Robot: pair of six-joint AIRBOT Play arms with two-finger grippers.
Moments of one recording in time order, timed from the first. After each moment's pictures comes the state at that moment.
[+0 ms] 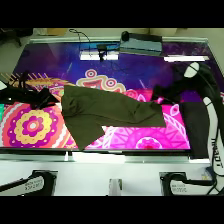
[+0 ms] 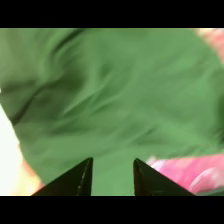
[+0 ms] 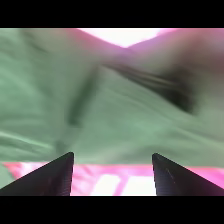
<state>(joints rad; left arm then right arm) 0.22 -1.31 1.17 0.94 -1.31 -1.47 -0.03 -1.50 1.44 -1.27 1.41 1.68</state>
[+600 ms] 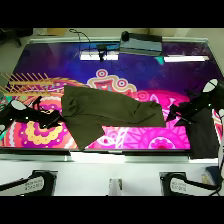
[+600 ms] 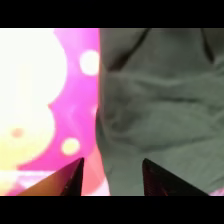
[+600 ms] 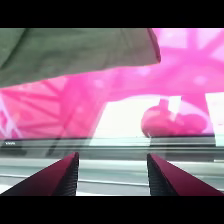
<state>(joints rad) 0.20 -1.33 0.83 0.99 -1.07 -1.48 -0.24 -1.42 1.19 -1.29 1.61 1.57</state>
